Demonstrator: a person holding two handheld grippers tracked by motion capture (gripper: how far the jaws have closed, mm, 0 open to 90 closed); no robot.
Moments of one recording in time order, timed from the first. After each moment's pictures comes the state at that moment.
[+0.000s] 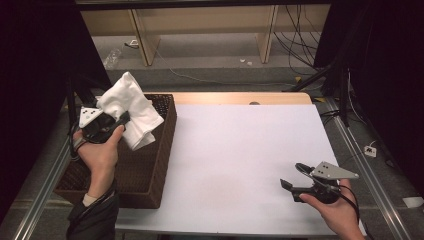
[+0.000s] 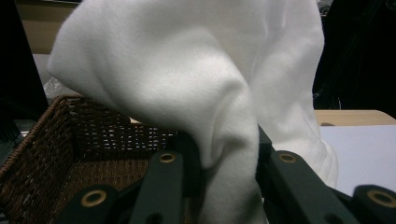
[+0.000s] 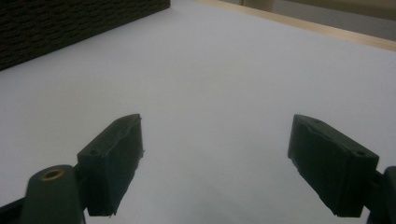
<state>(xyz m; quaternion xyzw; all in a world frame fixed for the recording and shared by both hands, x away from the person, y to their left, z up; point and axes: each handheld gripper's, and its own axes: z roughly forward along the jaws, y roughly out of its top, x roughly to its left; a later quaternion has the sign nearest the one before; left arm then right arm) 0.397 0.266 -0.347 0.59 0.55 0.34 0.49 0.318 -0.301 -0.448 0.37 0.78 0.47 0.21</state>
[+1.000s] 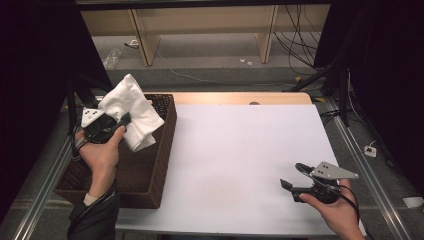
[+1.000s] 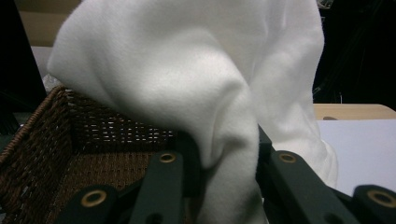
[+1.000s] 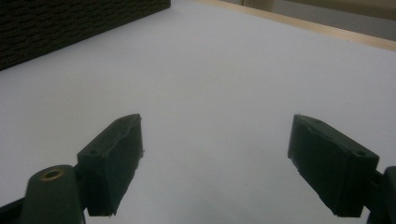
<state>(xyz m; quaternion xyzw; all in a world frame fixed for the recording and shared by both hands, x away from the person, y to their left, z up) 0.401 0.266 -0.353 0.59 0.55 0.33 0.48 0.317 -0.301 -0.448 0.37 0.78 0.47 0.20</state>
